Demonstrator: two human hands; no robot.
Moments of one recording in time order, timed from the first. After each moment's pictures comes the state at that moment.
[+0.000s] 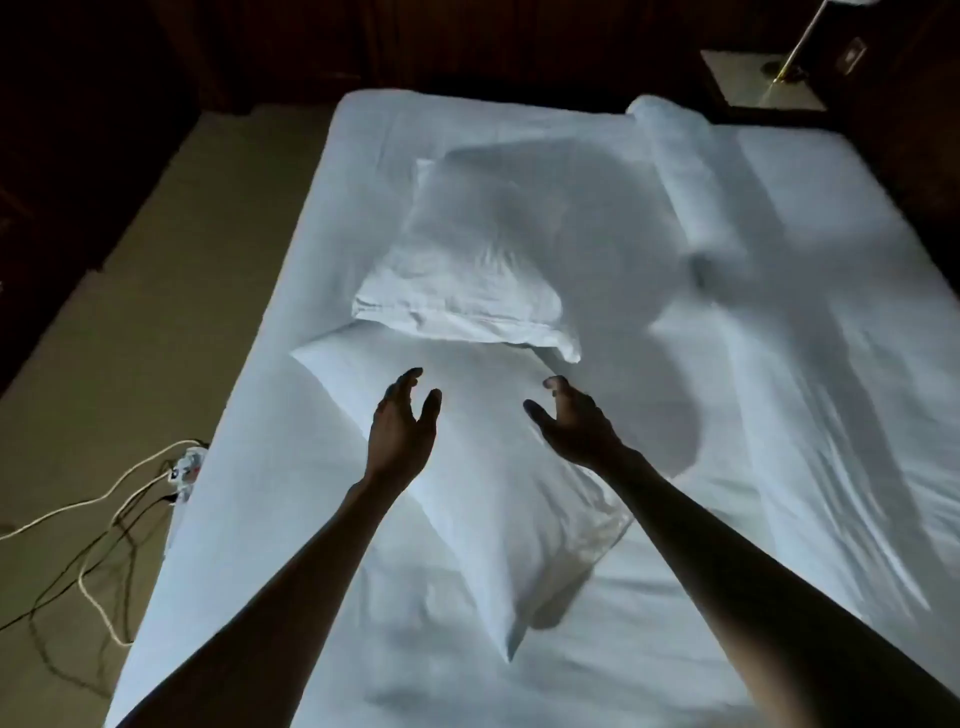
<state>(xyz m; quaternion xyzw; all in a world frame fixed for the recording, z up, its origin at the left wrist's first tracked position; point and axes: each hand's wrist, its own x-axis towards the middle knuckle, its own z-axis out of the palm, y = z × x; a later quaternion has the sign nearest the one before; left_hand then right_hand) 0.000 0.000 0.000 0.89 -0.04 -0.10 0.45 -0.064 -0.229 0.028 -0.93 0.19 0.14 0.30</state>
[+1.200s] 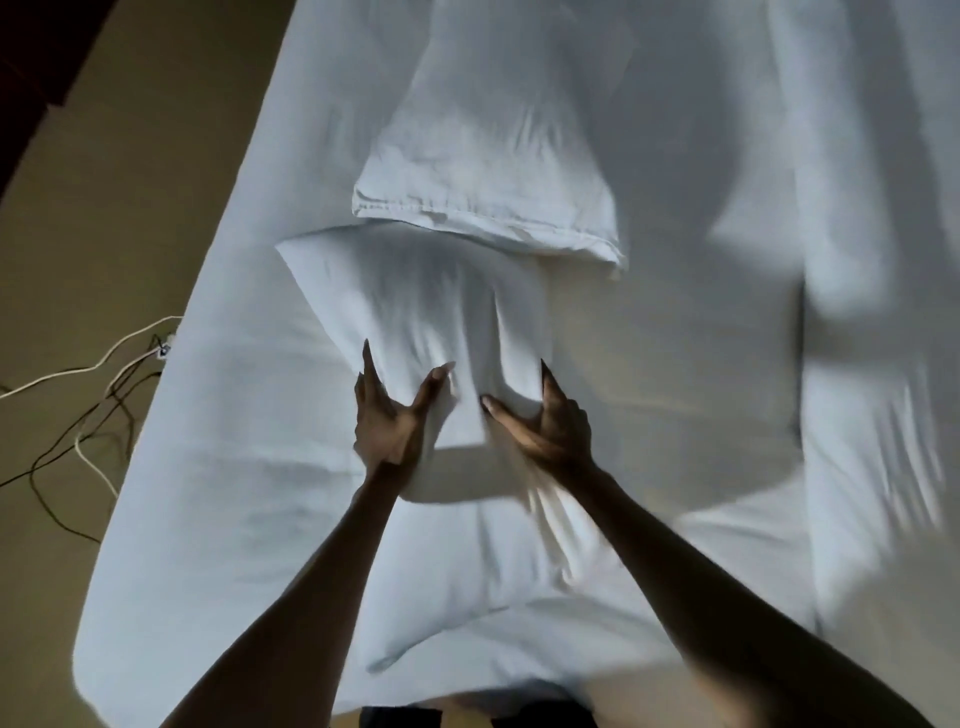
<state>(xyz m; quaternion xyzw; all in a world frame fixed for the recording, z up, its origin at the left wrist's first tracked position) -0.069 0.000 -0.095 0.84 0.21 -0.12 0.48 -0.111 -0.180 -0.091 -0.89 0.26 0.12 0.36</state>
